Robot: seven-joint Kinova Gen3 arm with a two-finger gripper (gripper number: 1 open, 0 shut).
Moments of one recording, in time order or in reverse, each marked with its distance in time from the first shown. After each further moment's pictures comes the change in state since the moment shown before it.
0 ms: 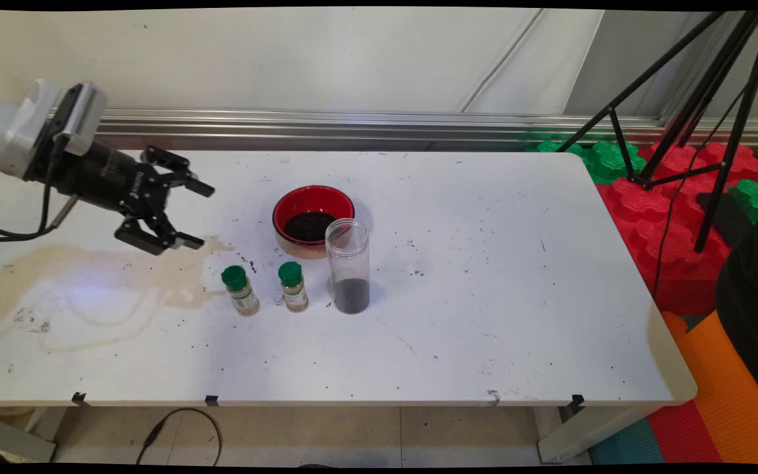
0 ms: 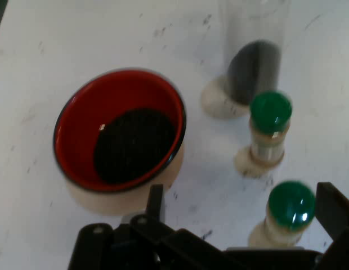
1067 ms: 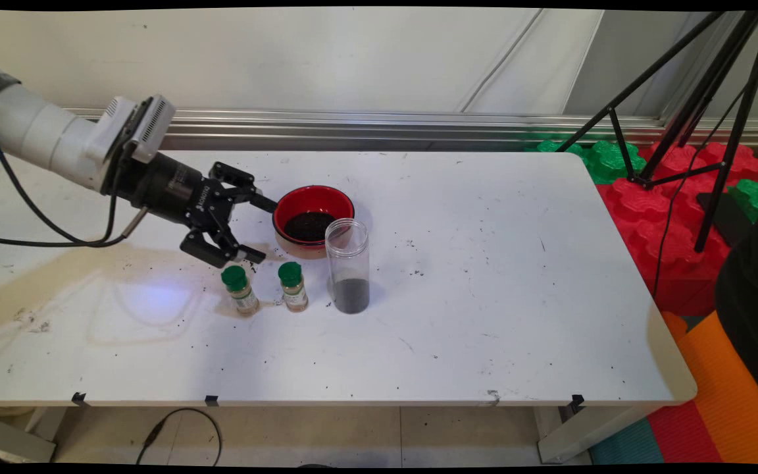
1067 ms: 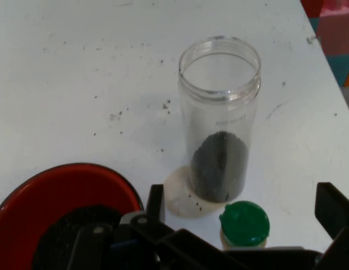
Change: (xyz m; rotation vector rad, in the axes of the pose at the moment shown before) arm 0.022 -0.007 0.072 -0.120 0.166 -0.023
